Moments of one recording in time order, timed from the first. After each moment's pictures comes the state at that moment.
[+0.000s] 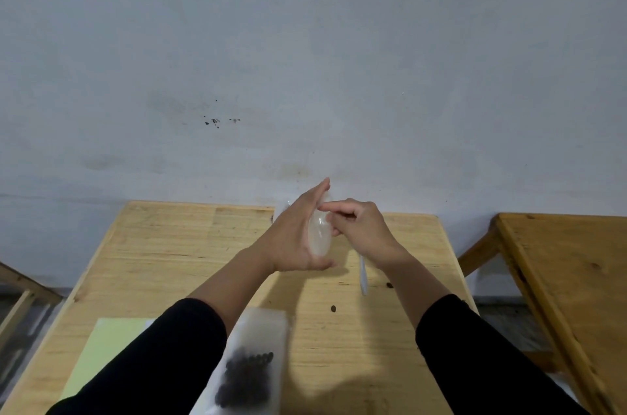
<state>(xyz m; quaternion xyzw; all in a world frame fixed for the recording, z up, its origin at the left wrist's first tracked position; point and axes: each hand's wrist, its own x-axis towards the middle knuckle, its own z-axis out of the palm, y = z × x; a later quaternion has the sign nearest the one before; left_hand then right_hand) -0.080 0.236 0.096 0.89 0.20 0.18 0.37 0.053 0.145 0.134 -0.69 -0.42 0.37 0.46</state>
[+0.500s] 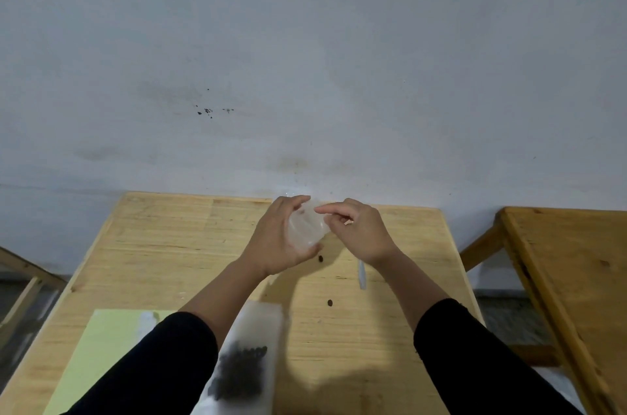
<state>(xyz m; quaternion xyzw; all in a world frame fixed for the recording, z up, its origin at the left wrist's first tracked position) -0.087 0.228 0.072 0.84 0.32 0.24 0.35 0.063 0.142 0.112 -0.72 -0.49 0.28 0.40</state>
